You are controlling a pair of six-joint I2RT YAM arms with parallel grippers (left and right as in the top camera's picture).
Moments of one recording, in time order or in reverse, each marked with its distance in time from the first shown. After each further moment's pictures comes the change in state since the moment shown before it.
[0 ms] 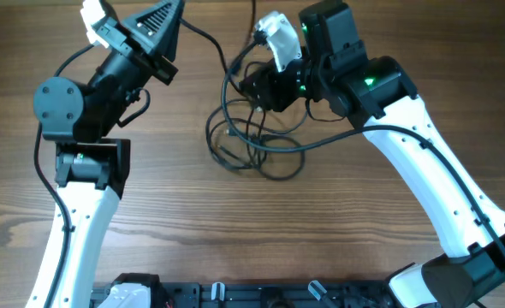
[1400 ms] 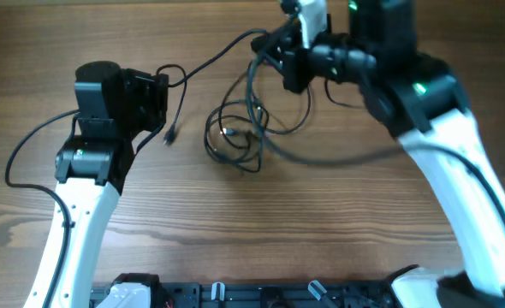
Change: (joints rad) left arm 0.002 0.019 0.020 -0.956 -0.419 0.437; right arm -0.059 -0.135 0.084 0.145 -0.128 0.048
